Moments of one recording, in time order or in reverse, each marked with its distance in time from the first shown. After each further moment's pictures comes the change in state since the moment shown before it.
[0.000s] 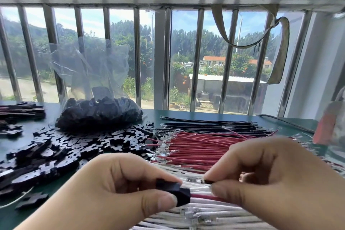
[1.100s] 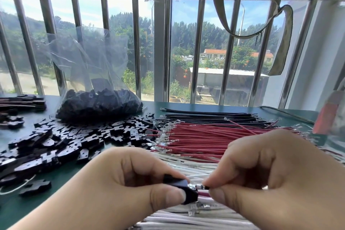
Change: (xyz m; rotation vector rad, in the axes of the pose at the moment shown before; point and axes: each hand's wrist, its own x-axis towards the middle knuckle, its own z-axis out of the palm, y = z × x) left_hand -0.003 -0.006 0.004 0.084 0.050 -0.063; right_hand -0.006 0.000 0.008 -0.045 0.066 0.035
